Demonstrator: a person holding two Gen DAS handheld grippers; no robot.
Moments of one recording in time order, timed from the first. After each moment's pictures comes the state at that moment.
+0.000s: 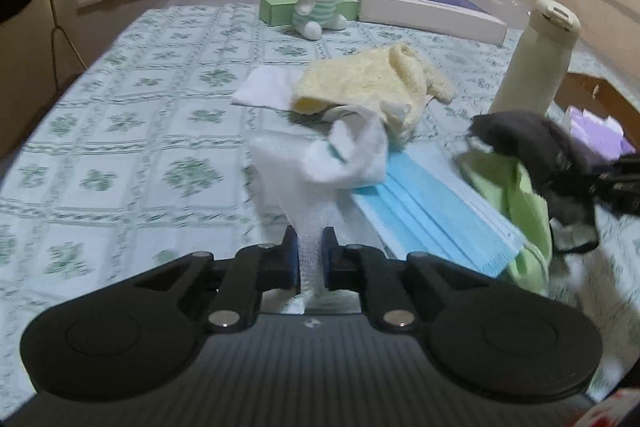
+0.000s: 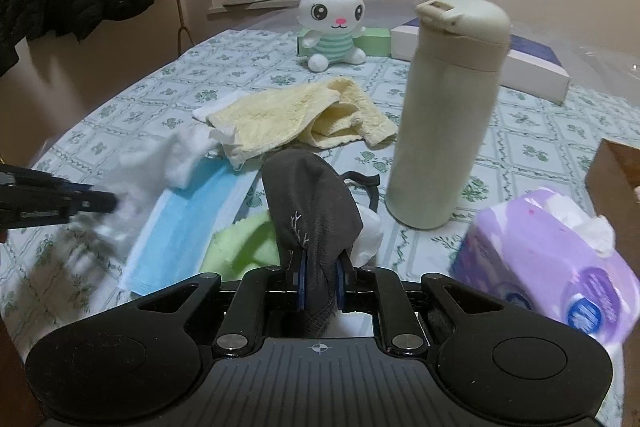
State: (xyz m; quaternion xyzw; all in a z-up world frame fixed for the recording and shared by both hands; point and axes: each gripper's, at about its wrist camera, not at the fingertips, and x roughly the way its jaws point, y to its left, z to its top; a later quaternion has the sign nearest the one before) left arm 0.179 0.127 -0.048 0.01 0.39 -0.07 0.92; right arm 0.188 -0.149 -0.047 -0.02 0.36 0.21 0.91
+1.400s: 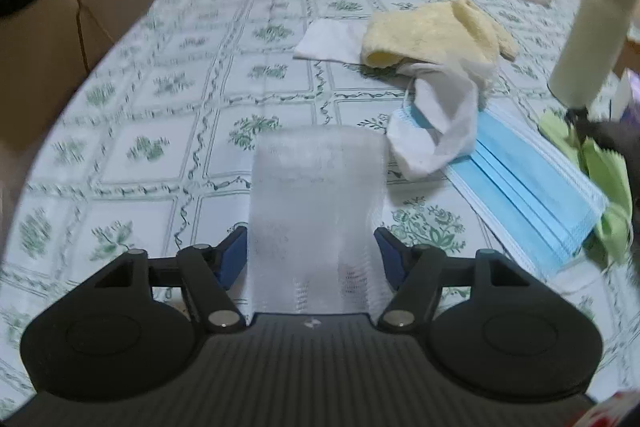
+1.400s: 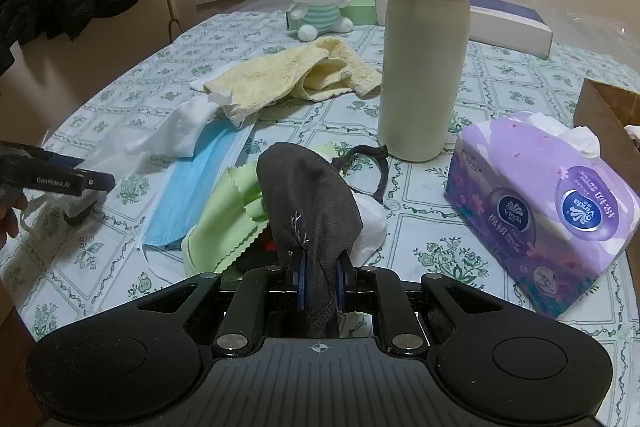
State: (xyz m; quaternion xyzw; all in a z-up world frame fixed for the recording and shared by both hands) left arm 0.202 0.165 -0.074 0.03 0.44 -0.03 0.90; right arm 0.152 -0.166 -0.066 0.01 0.39 0.20 0.90
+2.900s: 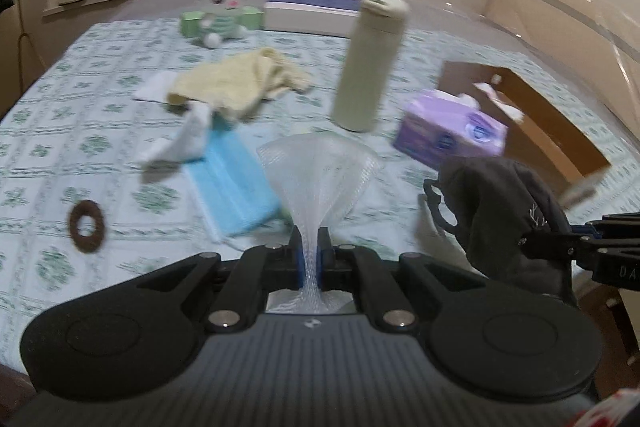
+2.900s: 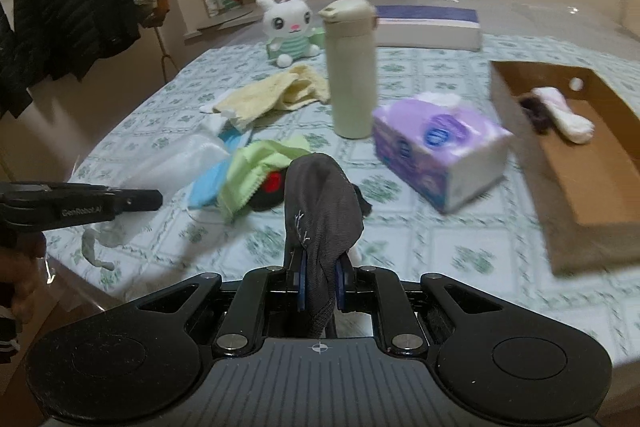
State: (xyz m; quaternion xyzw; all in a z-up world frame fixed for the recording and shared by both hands) left arm 0.065 -0.001 -0.004 -0.01 0.37 -0.14 0.92; right arm 0.031 -0.233 -0.007 0.06 0.37 0.18 0.91
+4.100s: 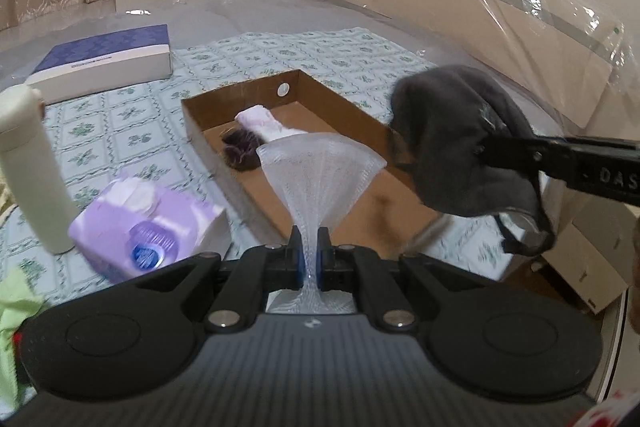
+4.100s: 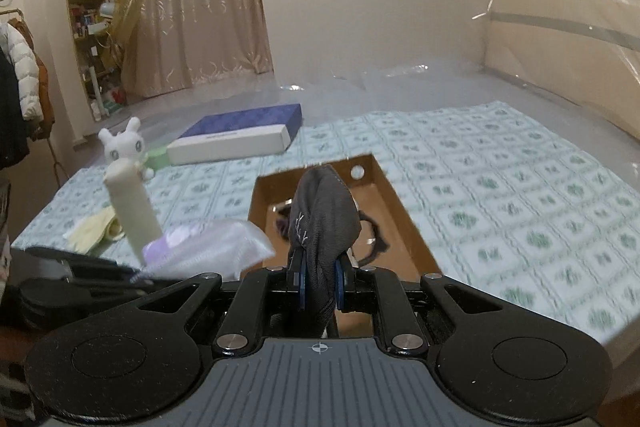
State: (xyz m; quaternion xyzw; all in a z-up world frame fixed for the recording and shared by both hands) left arm 0.125 -0.292 0.027 0.05 0.35 -0.33 0.87; right arm 0.003 -0.475 0.071 0.10 0.27 0.00 0.96
